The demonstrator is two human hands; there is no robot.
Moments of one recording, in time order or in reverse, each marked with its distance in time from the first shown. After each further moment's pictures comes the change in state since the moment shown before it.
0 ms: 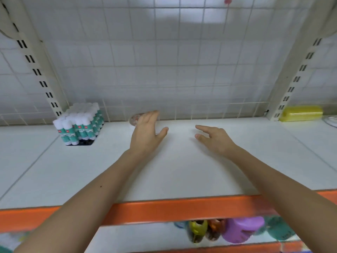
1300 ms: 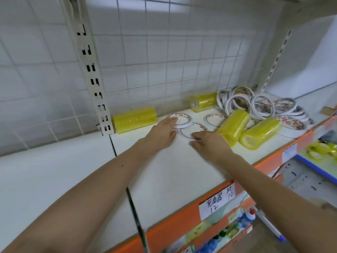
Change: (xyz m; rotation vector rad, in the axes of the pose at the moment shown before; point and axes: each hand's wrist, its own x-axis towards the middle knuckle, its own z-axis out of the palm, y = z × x) left_hand 0.110 0.420 0.365 -0.082 -0.545 0.506; right_hand -0.085 0.380 -0.283 -0.383 0.253 0.346
